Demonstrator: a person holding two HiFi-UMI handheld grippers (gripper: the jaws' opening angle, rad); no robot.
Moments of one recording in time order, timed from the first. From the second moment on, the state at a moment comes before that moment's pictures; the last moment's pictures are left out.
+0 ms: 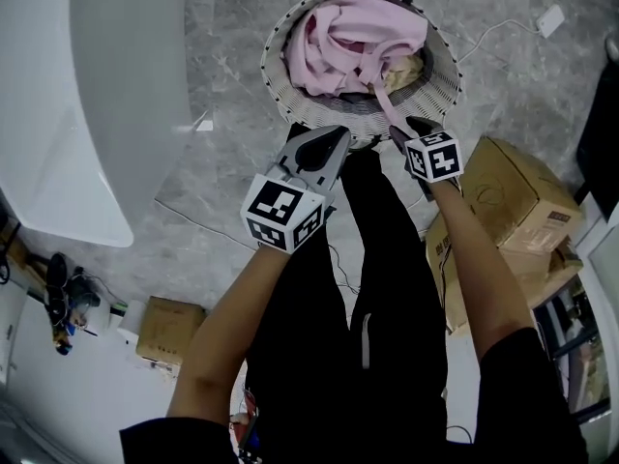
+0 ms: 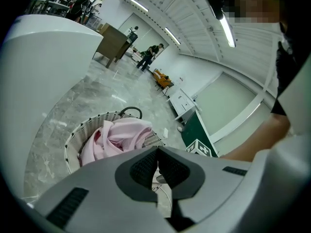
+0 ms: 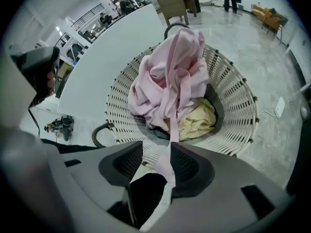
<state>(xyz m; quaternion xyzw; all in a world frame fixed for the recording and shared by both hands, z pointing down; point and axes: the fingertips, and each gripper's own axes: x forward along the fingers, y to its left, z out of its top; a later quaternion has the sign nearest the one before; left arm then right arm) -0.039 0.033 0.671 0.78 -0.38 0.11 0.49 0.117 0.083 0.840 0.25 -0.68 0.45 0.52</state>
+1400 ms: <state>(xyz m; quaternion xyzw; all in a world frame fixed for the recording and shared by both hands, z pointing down) -0.064 0.005 0.615 0.78 -0.41 0.08 0.47 0.064 -0.066 0.695 0.40 -0.75 0.43 0.31</state>
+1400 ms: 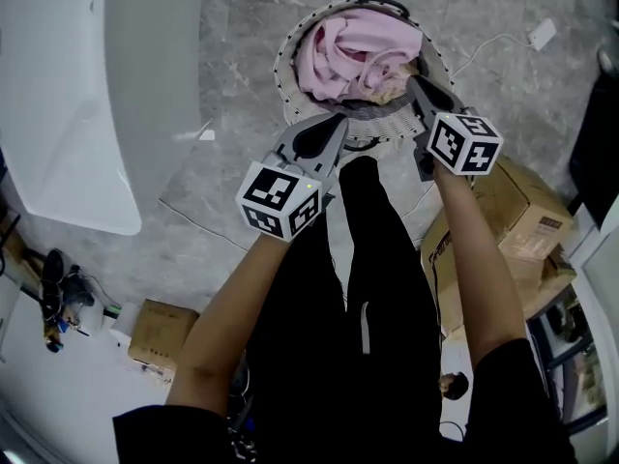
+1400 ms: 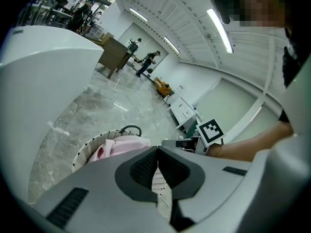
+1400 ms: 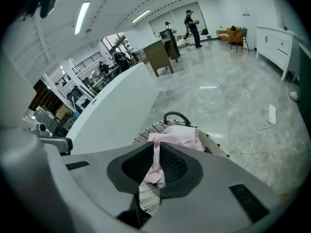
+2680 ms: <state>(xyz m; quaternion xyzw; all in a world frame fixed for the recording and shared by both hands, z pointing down) 0.041 0.064 0.201 0.80 -0.54 0.01 0.26 0.144 0.035 0.177 0.39 -0.90 0.18 0.11</state>
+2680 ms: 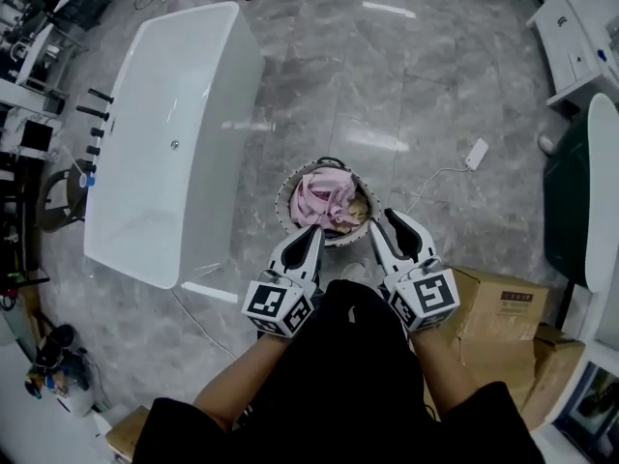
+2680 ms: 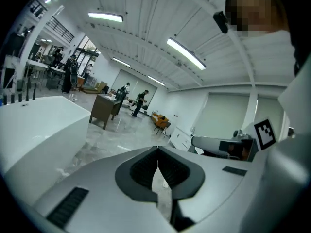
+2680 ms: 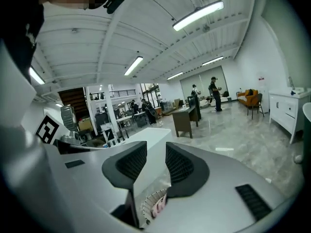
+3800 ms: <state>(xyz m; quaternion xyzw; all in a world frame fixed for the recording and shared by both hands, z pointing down) 0.030 0.034 0.029 0.84 -0.53 -0.02 0.11 0.094 0.031 0.014 0.44 -0.89 0.06 0.05</state>
